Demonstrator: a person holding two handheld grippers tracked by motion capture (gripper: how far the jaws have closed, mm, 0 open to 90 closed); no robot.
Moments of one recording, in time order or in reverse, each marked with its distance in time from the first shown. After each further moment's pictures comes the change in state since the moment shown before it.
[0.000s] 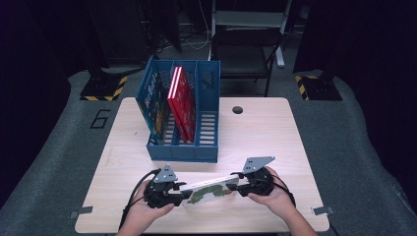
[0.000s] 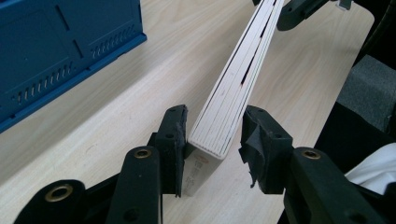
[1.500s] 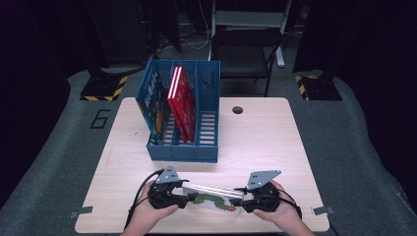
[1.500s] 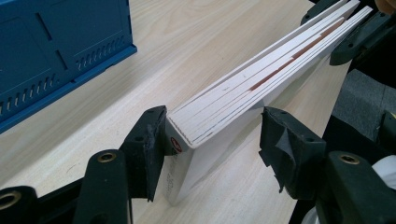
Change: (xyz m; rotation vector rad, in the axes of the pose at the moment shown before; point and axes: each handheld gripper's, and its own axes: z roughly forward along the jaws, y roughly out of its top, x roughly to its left) left arm 0.001 -0.006 0.015 -0.063 -0.027 -0.004; right arm 0.035 -0.016 -0.021 0.023 0.056 -0.002
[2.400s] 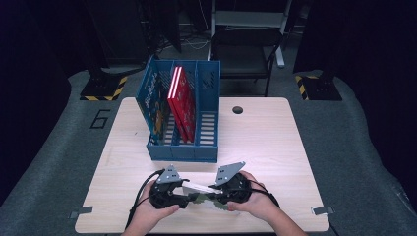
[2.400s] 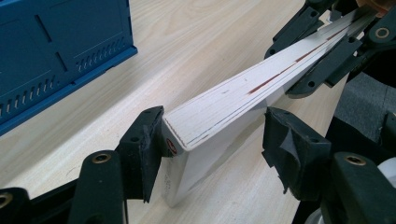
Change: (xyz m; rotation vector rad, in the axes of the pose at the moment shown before) left arm 0.000 0.001 0.002 0.006 -0.001 0.007; right arm 0.014 0.063 0.049 0.071 0.048 -0.171
